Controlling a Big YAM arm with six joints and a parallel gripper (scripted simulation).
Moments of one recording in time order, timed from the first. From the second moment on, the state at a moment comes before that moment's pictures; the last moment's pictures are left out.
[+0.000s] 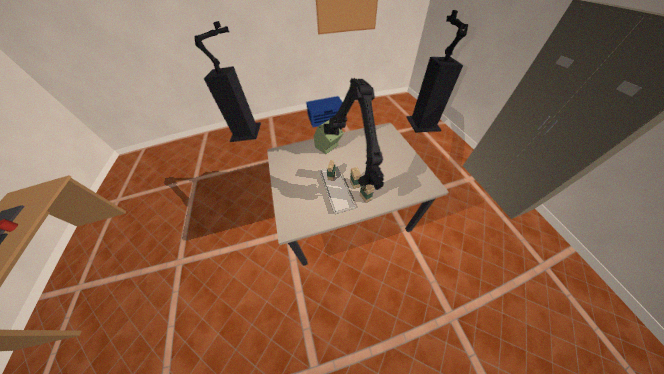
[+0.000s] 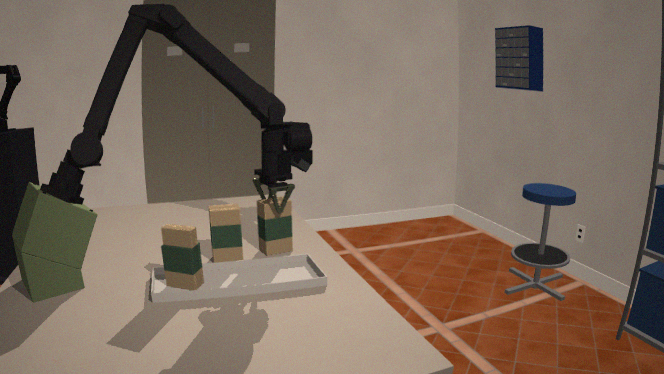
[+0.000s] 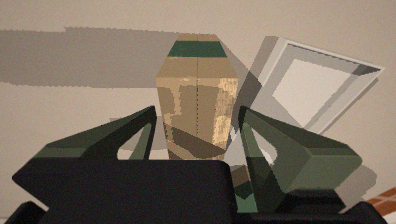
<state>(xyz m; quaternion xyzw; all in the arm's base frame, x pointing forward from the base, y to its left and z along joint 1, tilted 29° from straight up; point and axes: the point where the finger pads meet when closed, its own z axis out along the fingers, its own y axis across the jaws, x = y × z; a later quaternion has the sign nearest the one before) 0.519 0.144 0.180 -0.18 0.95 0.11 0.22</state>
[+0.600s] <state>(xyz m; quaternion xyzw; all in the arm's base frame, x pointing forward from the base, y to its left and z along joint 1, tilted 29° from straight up) 0.526 0.148 0.170 -0.18 0.95 0.11 0.22</state>
